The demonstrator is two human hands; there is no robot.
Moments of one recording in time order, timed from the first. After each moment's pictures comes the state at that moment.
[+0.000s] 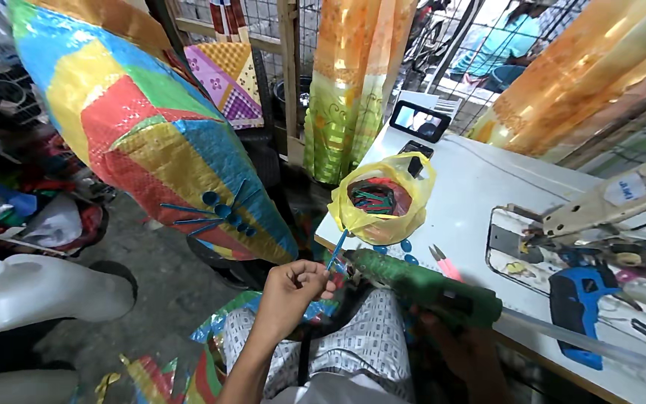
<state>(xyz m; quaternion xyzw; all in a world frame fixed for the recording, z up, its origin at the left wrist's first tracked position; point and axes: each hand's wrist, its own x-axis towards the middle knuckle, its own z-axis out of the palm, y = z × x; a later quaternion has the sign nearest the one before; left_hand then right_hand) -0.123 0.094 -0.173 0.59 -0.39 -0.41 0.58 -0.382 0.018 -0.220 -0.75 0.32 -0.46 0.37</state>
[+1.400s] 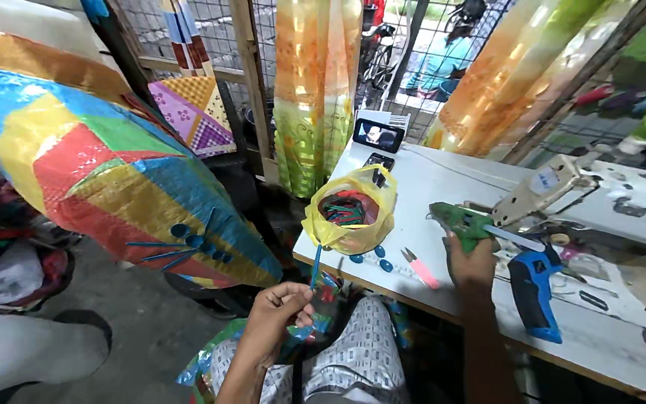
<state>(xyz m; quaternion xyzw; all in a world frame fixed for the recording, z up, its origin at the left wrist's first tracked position) -0.126 0.091 -0.184 0.51 -0.31 -0.53 0.61 -0.434 -0.122 -0.240 -0.56 0.70 -0.41 0.18</state>
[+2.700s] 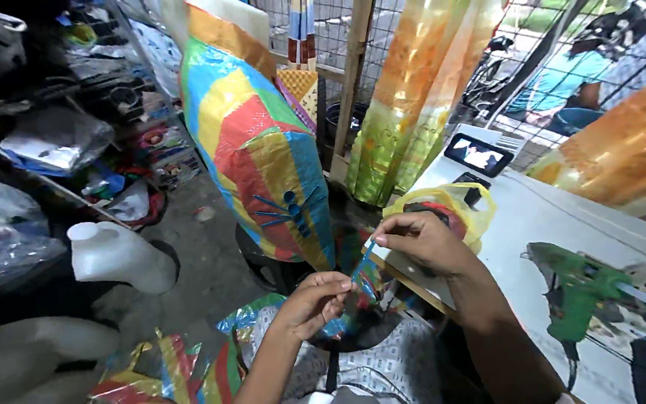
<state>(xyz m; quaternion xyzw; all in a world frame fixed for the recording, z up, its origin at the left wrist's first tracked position) -0.071 0.131 -0.196 0.31 -0.29 -0.65 0.64 -0.225 -0.060 -0.118 -0.80 0.09 -0.23 0.55</state>
